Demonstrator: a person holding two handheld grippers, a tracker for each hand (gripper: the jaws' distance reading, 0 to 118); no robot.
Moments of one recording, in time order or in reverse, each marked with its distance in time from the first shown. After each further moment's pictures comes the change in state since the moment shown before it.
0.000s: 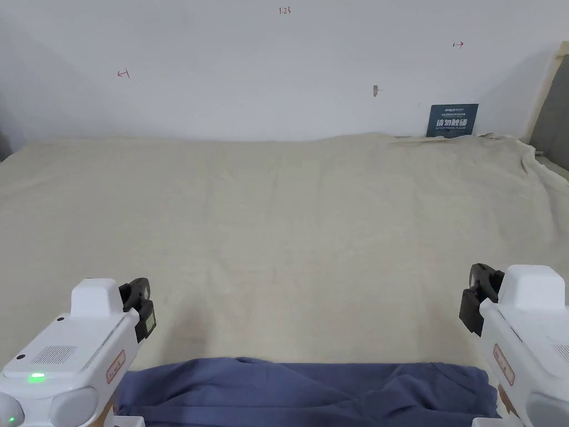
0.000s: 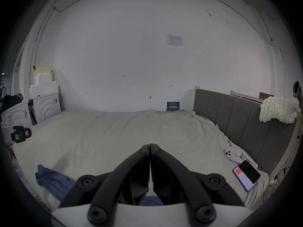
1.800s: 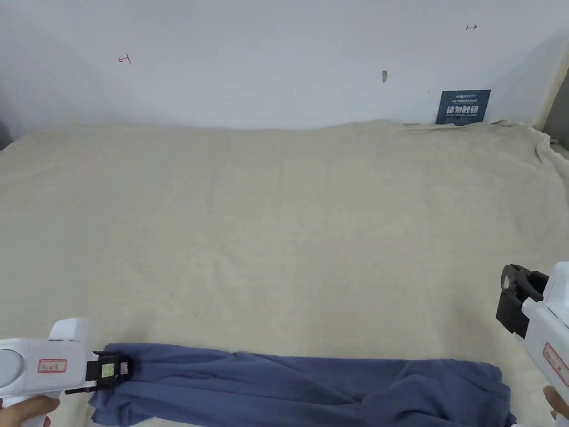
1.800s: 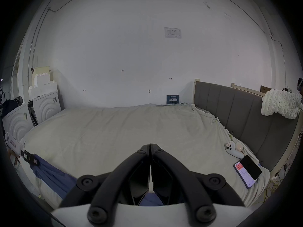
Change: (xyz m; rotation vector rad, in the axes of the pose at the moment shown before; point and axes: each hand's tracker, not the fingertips) left arm -0.135 -0.044 -0.075 -0.721 -0.217 0.211; right arm 0.010 0.007 -0.008 -0.066 0.011 -0.032
